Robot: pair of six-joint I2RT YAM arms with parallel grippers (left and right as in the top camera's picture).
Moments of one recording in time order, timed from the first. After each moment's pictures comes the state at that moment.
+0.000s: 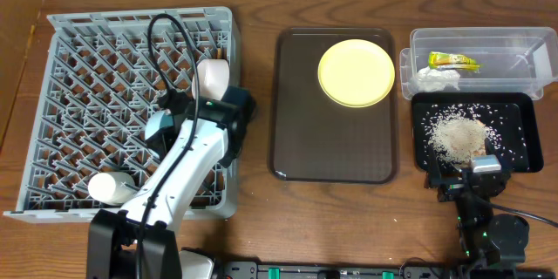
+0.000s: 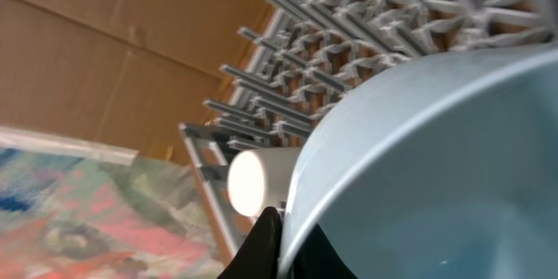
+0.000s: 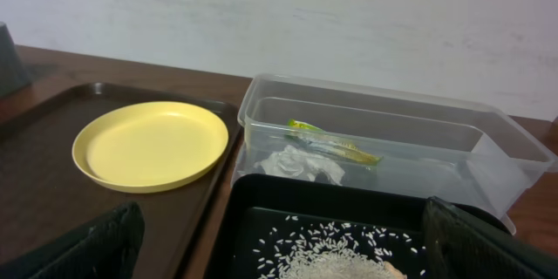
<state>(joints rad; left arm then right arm) -0.29 1.50 1.01 -1.29 -1.09 -0.87 0.03 0.01 0.01 -0.07 -0.06 -0.09</state>
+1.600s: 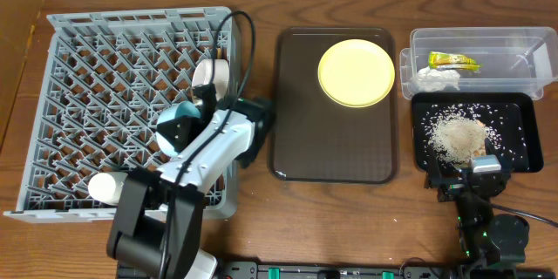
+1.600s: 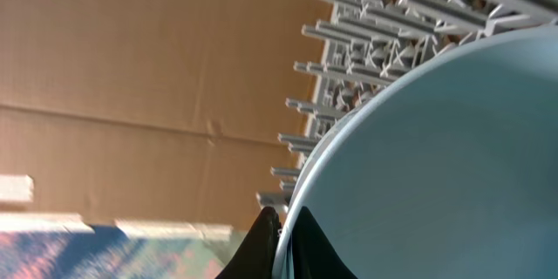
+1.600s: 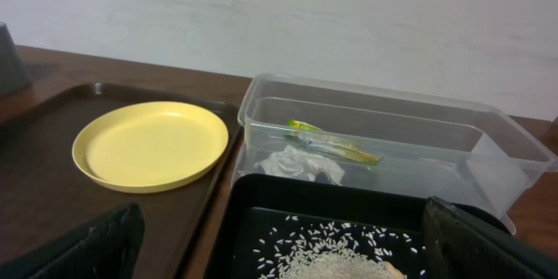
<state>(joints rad) -0.40 1.68 1.01 -1.35 -1.33 -0.77 0.03 0.01 0.01 -0.07 -0.06 -0.09</state>
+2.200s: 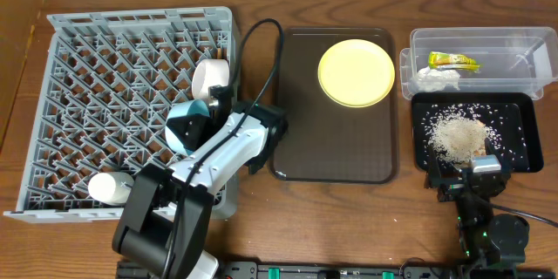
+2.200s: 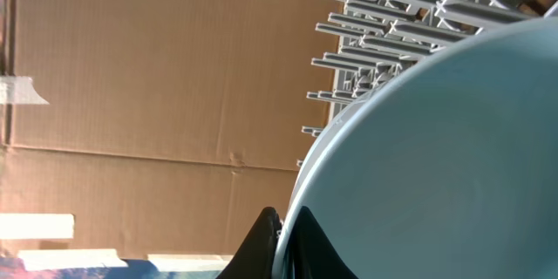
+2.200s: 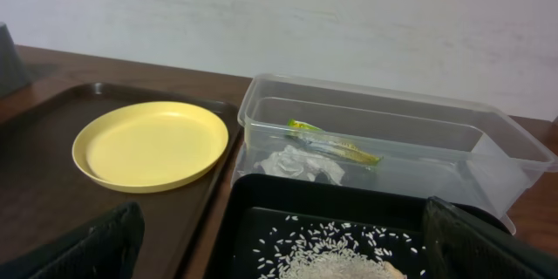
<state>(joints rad) -0.47 1.69 1.01 -1.41 -1.40 -0.77 0.03 0.01 0.01 -0.07 -0.06 -0.09</state>
